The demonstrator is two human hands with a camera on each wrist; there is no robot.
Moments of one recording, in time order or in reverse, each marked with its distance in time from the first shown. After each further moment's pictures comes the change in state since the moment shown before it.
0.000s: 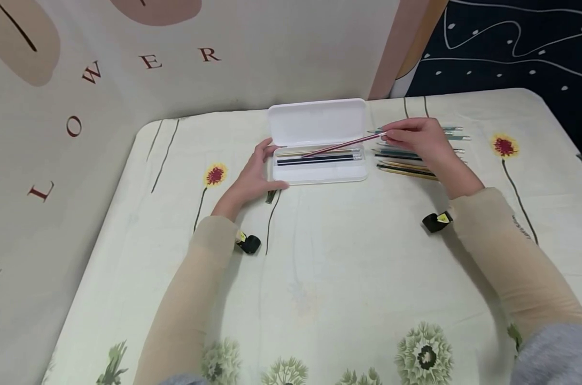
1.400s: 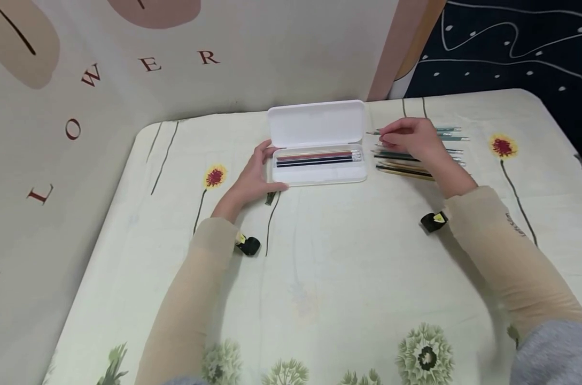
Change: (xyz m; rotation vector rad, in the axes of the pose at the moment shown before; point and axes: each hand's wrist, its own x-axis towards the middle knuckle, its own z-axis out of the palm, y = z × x) left_hand 0.000 0.000 0.002 0.008 0.007 -0.030; right_hand 0.004 -0.001 0.009 -0.250 0.053 -0.057
